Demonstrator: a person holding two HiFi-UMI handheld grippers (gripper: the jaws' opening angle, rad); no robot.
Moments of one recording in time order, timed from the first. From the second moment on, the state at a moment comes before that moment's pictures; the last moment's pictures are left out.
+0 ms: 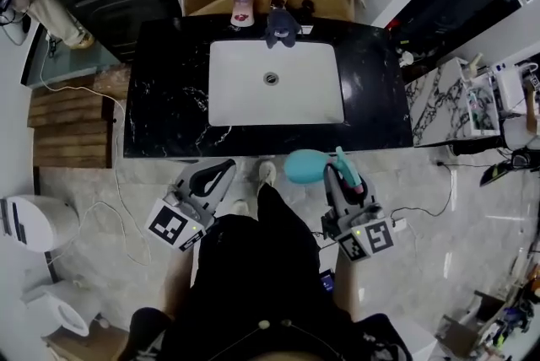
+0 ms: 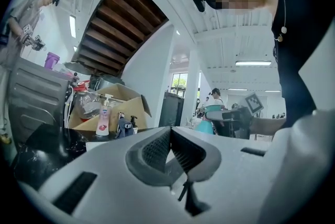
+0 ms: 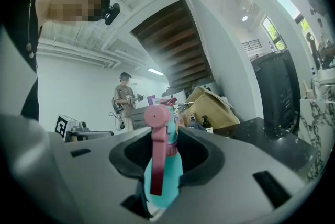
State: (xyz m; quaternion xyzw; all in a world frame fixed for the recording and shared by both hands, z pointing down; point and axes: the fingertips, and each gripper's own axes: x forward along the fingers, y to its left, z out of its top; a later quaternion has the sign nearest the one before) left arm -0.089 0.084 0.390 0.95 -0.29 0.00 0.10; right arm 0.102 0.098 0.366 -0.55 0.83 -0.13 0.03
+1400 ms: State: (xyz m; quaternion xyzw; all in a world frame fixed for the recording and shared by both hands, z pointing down) left arm -0.042 -0.059 0.408 0.92 -0.37 0.03 0.14; right arm 0.155 -0.157 0.542 -0.51 0.81 -0.29 0.00
